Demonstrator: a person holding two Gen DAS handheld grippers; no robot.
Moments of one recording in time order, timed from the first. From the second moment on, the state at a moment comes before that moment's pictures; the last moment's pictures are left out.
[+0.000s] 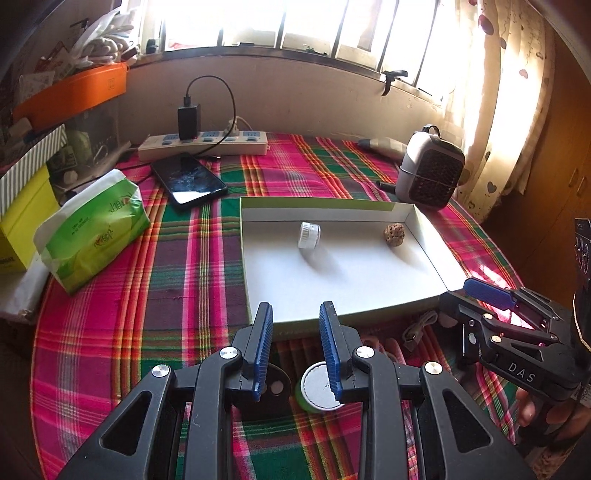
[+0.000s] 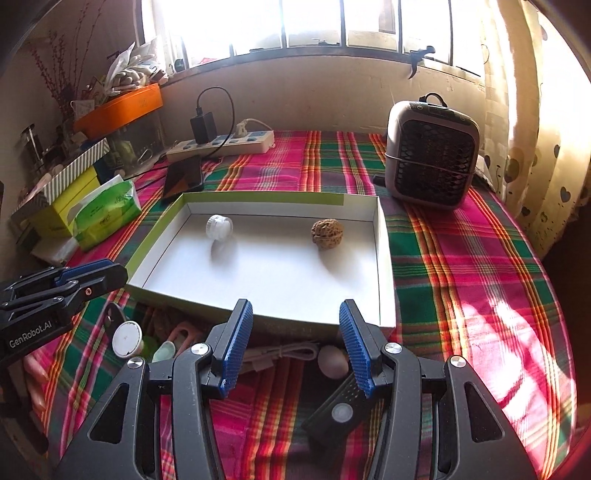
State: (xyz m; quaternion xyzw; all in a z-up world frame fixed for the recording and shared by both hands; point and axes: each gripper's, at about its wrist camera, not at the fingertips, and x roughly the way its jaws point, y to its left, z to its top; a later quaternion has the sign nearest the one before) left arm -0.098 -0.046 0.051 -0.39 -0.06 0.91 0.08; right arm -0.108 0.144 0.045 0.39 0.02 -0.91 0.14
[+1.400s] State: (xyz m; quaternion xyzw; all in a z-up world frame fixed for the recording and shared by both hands) left arm -0.077 -0.089 0.005 -0.42 -0.12 0.90 0.08; right arm -0.073 0.100 0.006 0.43 0.04 -0.88 0.21
